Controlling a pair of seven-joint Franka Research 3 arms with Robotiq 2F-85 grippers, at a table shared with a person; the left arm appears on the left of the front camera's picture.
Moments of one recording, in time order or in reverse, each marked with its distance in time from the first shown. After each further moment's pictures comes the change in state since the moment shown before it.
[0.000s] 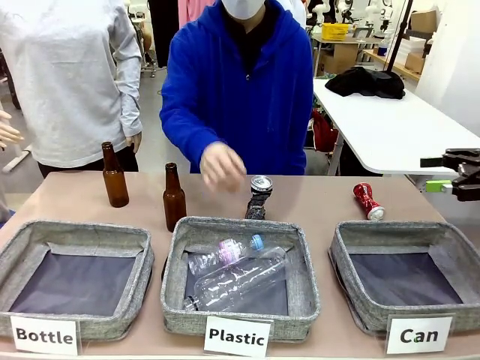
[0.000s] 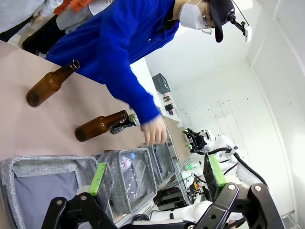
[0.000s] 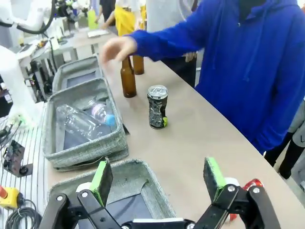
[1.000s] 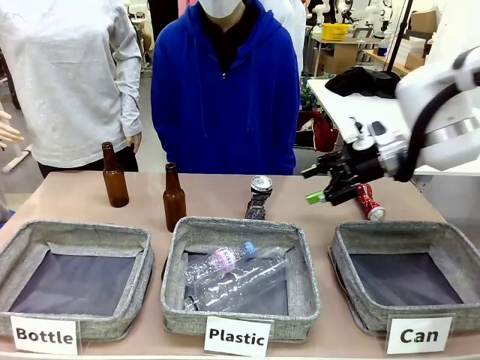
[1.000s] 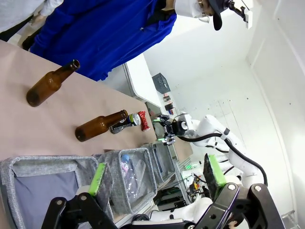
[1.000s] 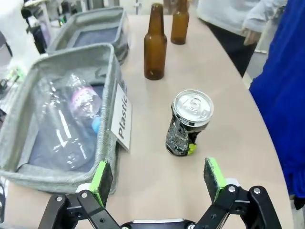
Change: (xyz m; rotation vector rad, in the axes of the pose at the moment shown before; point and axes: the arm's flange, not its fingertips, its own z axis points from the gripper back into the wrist) left arm 0.000 0.000 -0.001 0.000 0.002 0.001; right arm 0.016 -0.024 -0.247 0.259 0.249 0.180
